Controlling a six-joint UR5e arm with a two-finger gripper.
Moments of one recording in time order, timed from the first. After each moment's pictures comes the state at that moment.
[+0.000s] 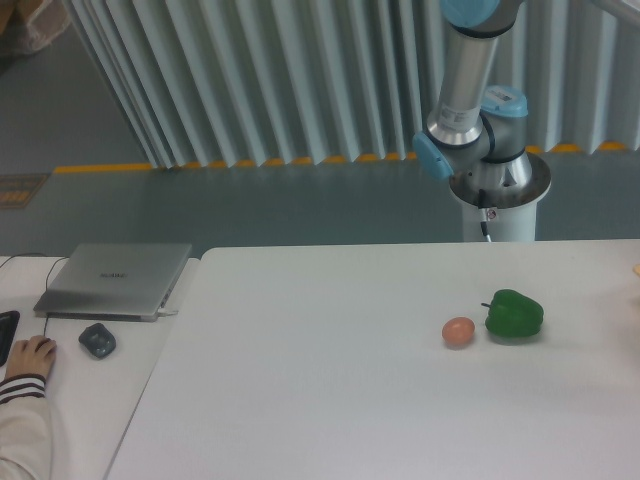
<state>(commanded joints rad) 2.77 -1.90 -1.45 -1.30 1.59 1.57</state>
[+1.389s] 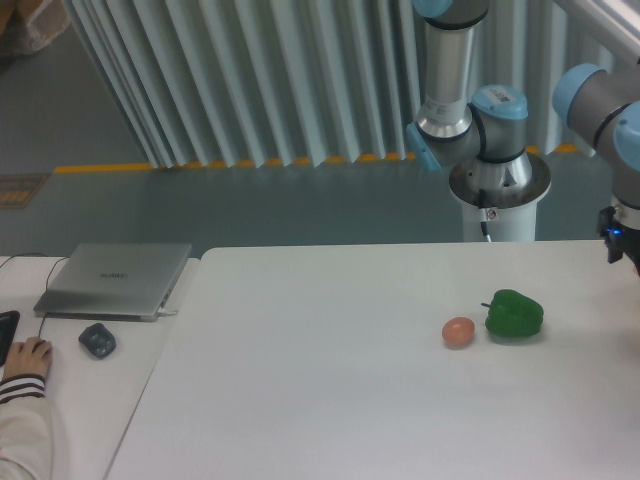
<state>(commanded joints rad) 2.55 -1.83 -1.49 -1.49 1.64 1.55</state>
